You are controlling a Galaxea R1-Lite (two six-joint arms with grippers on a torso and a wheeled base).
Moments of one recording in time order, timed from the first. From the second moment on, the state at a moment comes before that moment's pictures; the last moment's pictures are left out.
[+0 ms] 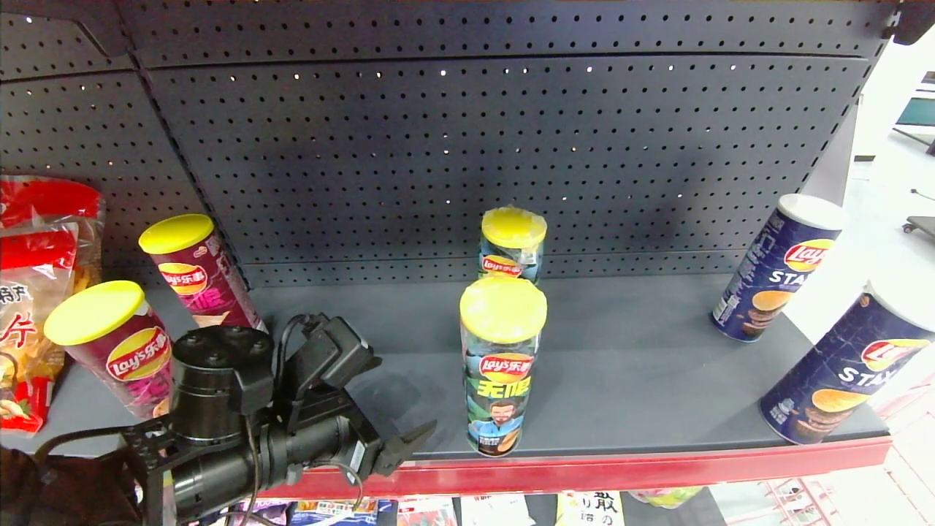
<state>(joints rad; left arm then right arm) -0.59 1.73 -0.35 -0.98 -0.17 0.17 0.14 0.09 0.00 0.00 0.04 -0.01</state>
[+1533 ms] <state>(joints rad) -0.62 1.88 -0.49 -0.97 -0.14 0.17 0.14 0.10 0.00 0.00 0.04 -0.01</state>
